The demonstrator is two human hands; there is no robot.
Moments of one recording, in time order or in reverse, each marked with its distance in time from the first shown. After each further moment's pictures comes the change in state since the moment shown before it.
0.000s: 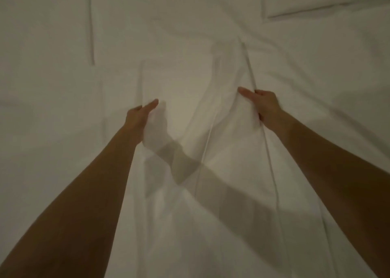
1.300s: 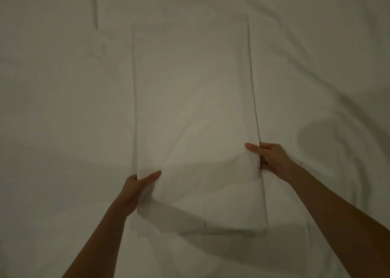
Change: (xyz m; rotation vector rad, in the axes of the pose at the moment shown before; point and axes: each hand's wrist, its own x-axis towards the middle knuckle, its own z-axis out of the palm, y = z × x) left_hand -0.161 -0.195 -0.068 0.026 -0.055 -0.328; right_hand -0.135 0.130 -0.073 -0.050 -0.213 0.349
